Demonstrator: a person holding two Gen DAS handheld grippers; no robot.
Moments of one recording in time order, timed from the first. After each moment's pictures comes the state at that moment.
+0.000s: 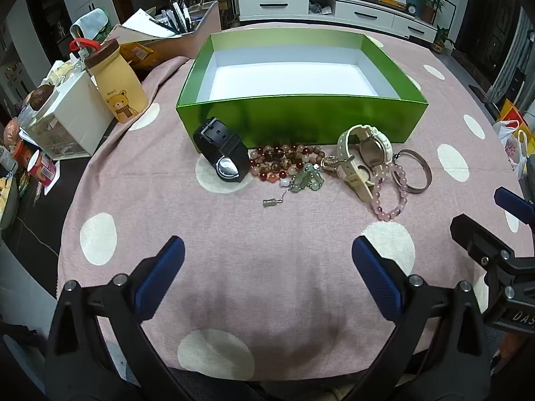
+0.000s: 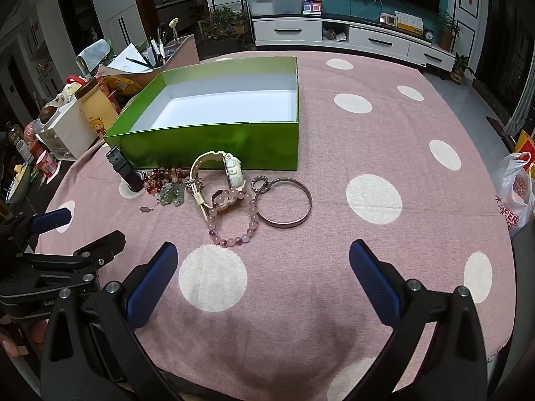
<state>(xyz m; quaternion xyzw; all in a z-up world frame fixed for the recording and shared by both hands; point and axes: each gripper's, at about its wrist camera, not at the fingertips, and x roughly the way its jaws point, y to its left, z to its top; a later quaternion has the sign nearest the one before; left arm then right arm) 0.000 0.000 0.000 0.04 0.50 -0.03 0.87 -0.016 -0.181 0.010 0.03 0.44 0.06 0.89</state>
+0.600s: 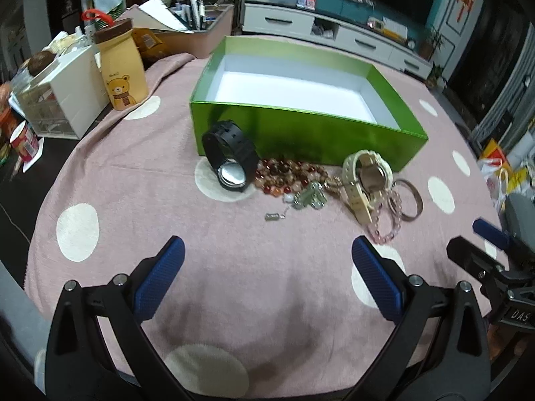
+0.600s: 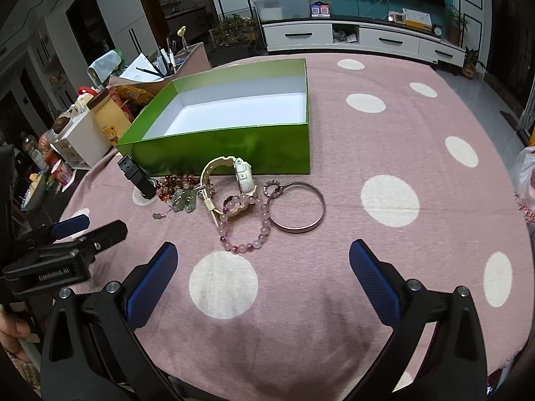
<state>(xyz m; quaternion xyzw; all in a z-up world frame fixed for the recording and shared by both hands) 0.004 0.035 -0.007 -0.05 0.46 -0.05 0.88 -0.014 -0.191 0.003 0.07 0.43 0.10 0.89</state>
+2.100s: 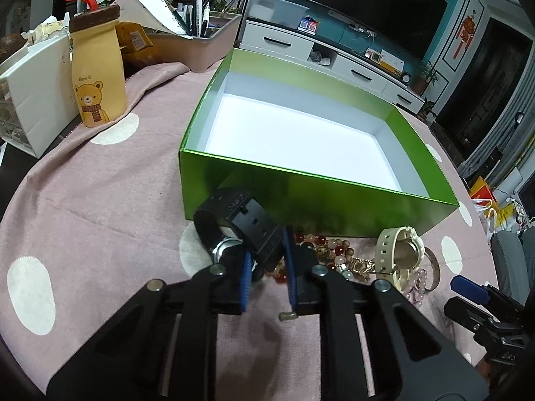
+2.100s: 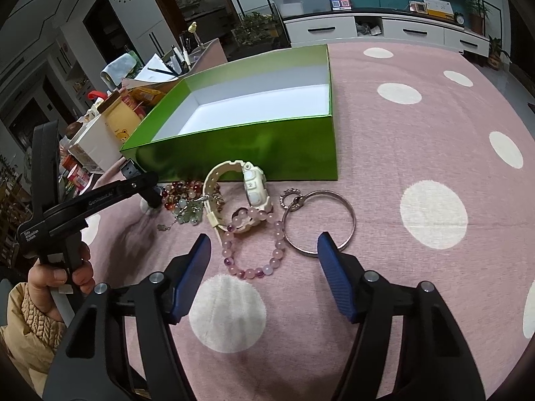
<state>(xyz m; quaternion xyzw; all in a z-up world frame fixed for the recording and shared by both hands) 0.081 0.053 -0.037 -0.11 0.42 -0.08 0.90 0.022 -0.193 -0.025 0.10 0.43 0.17 0.88</state>
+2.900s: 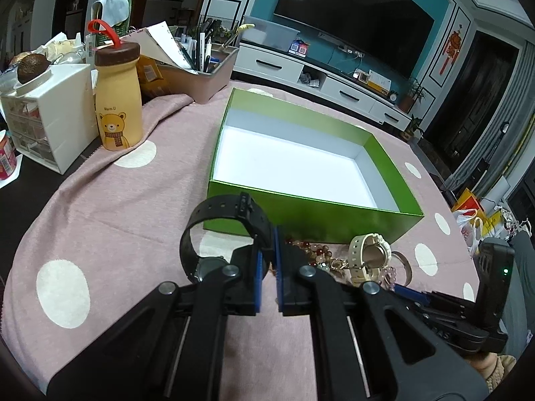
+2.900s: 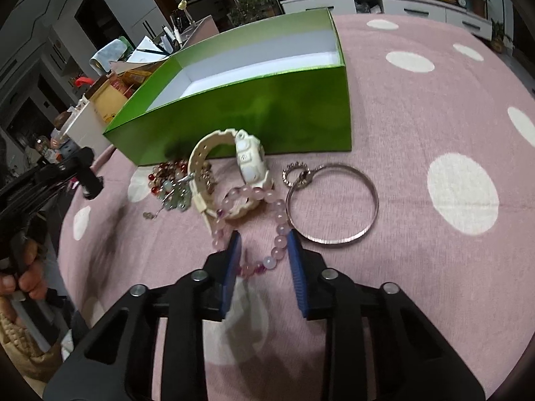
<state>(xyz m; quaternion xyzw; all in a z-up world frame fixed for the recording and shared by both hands) 0.043 0.074 0.005 -0.12 0.37 -0.09 0.92 0.037 -0.180 -0.055 0.11 0.46 0.17 0.87</state>
